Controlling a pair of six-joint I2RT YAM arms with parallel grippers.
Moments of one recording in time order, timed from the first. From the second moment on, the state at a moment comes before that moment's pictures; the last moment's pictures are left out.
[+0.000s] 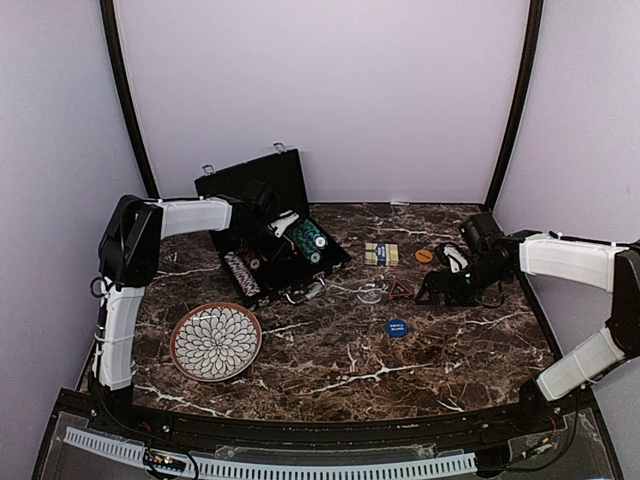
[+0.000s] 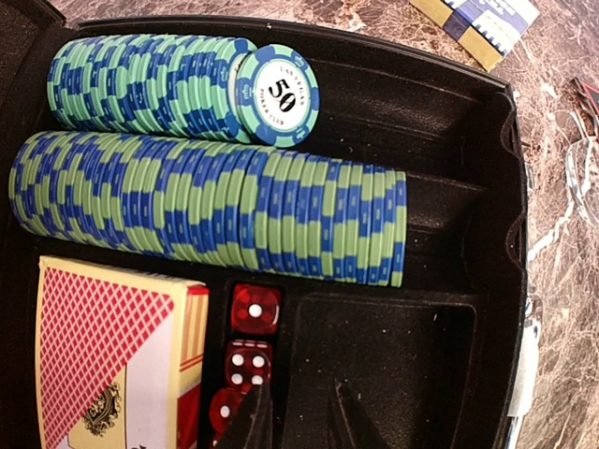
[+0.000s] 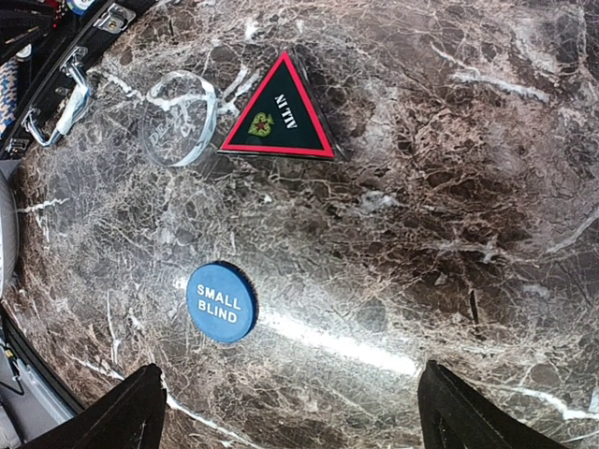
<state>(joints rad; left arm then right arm) -0.48 2.26 1.77 -0.54 0.28 0.27 0.36 1.41 0.85 -0.59 -0.33 0.26</state>
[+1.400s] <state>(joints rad) -0.43 2.15 1.64 -0.47 0.36 0.21 0.36 1.42 0.85 -0.58 -0.35 0.26</state>
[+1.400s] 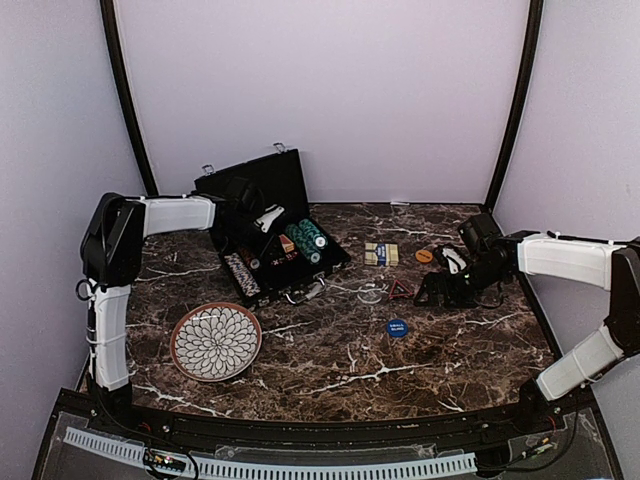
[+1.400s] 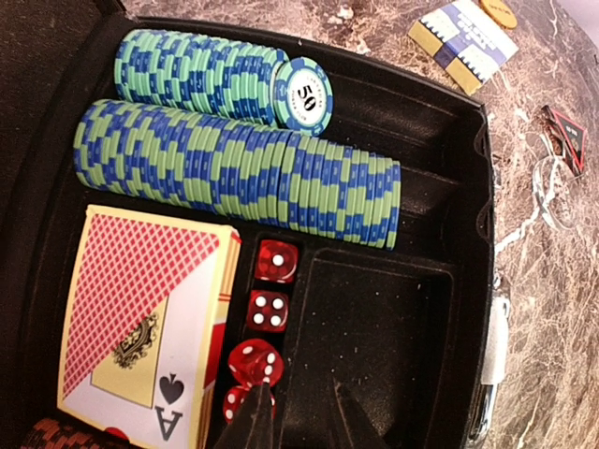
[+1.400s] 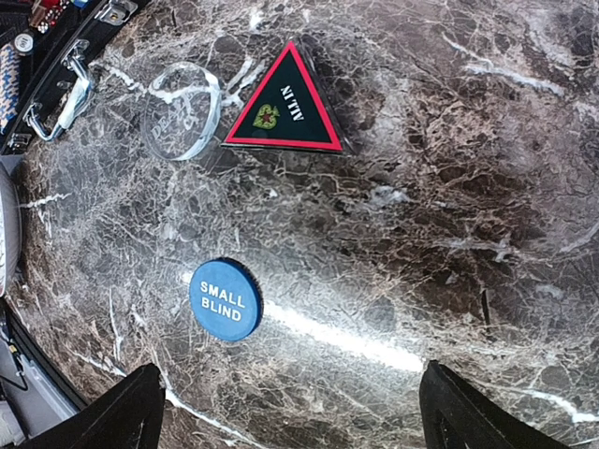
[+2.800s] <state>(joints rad) -0.43 2.22 1.68 -0.48 0.35 0.22 0.36 1.43 0.85 -0.58 -0.36 0.26</state>
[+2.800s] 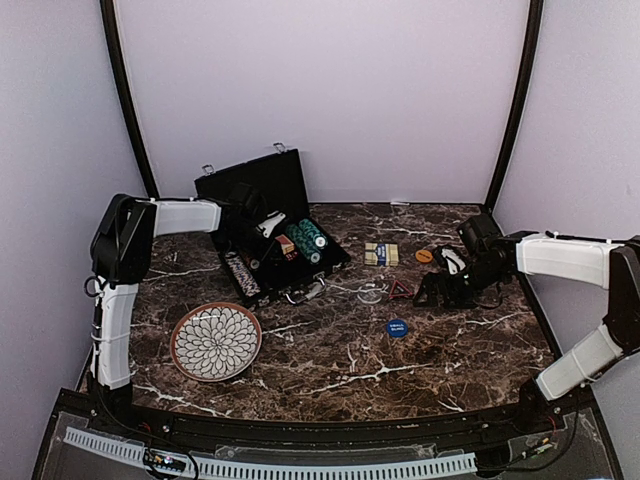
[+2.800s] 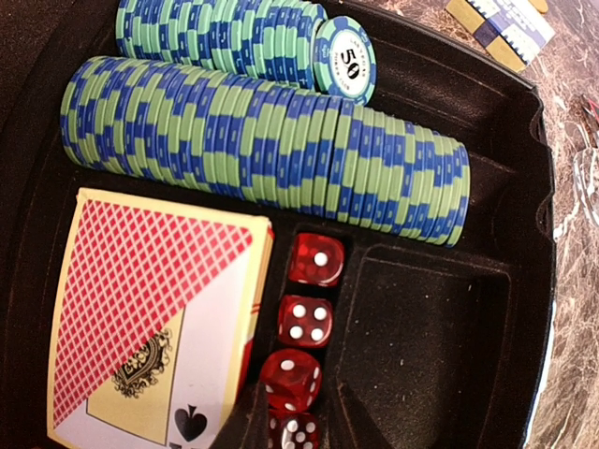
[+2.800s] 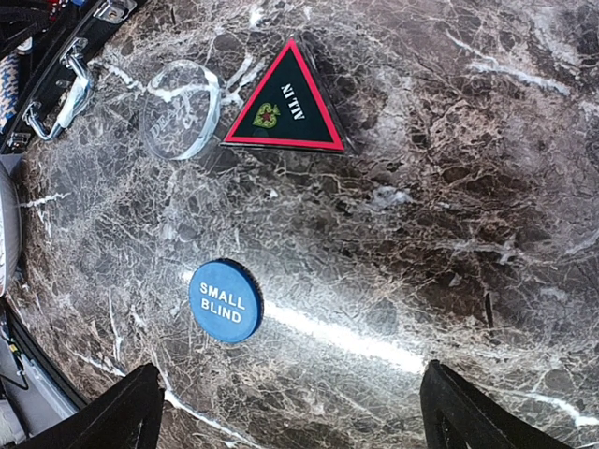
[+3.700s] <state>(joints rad) -0.45 2.16 1.70 -0.52 0.34 0.23 0.36 1.45 0.85 -0.58 -0.36 0.25</state>
